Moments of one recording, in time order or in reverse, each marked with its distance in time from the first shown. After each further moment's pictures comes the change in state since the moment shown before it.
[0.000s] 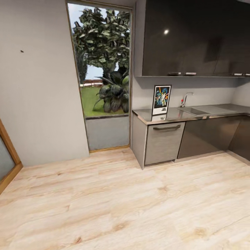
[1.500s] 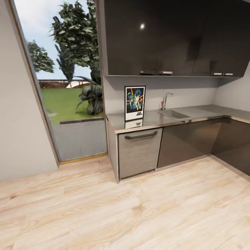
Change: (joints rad) left arm 0.000 0.000 0.002 0.001 0.000 0.000 -0.001; right arm 0.000 0.006 0.008 0.040 0.008 0.000 0.000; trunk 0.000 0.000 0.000
